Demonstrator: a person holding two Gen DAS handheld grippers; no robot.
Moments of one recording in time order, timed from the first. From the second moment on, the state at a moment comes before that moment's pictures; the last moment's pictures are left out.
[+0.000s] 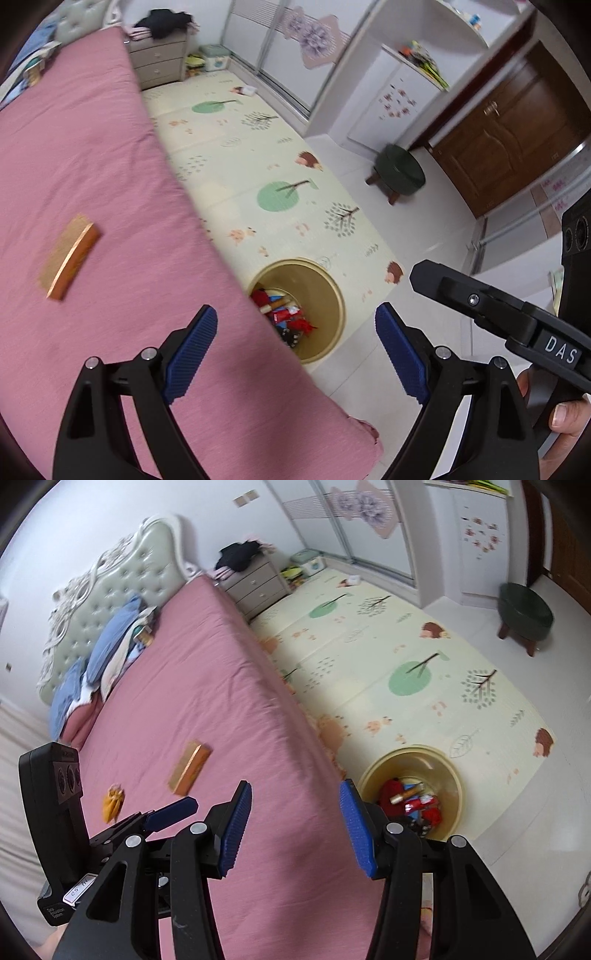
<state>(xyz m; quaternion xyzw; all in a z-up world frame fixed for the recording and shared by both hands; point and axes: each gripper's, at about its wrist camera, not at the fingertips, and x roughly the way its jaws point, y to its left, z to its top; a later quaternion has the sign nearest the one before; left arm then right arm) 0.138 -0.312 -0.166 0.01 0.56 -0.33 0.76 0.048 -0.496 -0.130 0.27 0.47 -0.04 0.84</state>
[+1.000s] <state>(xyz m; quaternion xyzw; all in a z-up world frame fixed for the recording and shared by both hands) 0.202 -0.010 -0.199 -0.03 0.52 -0.17 0.84 0.117 -0.237 -0.171 0.23 0.48 -0.01 0.85</state>
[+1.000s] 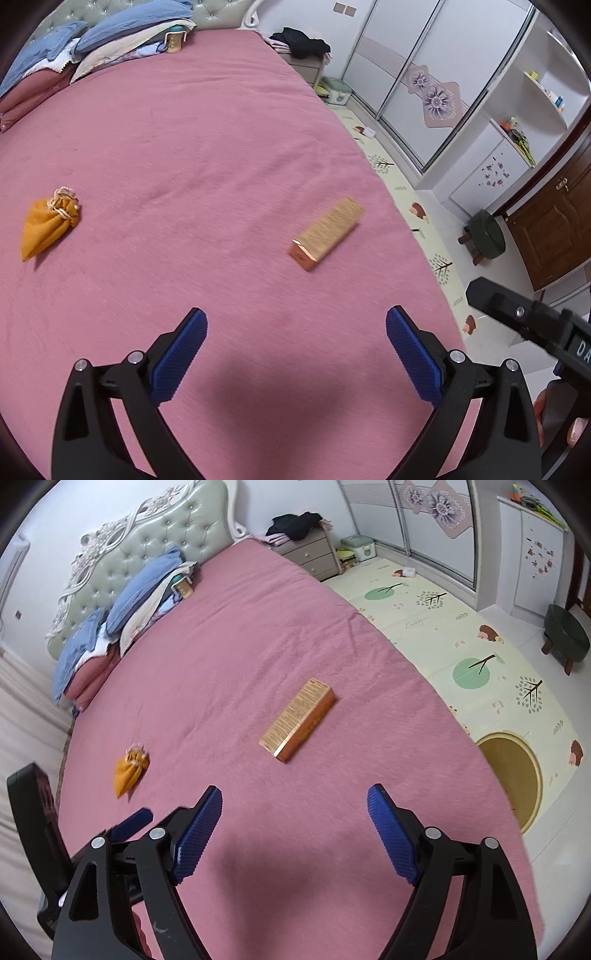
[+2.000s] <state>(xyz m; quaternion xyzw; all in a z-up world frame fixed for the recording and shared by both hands) 0.332 0.059 -0.302 -0.08 0.53 -0.10 0.84 0.282 -0.176 -0.323 0.19 0.55 -0.08 0.81</state>
